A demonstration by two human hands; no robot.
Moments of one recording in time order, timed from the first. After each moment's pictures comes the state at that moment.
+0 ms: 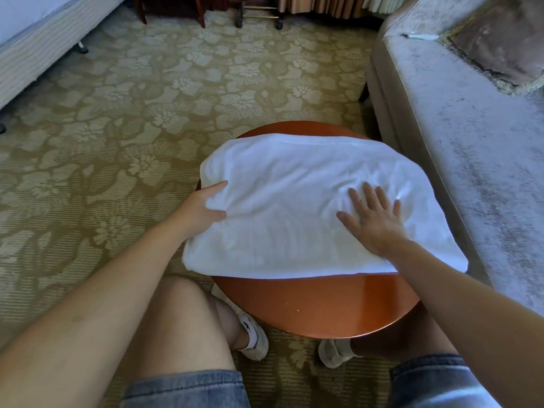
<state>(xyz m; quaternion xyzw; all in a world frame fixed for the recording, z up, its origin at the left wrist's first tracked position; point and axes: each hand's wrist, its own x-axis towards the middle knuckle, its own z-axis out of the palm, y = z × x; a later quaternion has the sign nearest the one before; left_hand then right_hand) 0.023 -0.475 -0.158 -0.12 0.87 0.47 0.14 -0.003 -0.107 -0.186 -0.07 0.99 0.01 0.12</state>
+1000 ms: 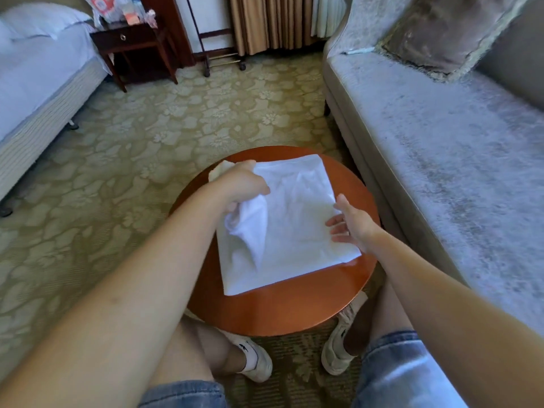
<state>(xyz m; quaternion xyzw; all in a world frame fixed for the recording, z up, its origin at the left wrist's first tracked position) -0.015 -0.290 -0.030 -0.09 0.91 0.35 0.19 0.032 -0.060 -0.138 0.20 0.72 -0.64 0.18</state>
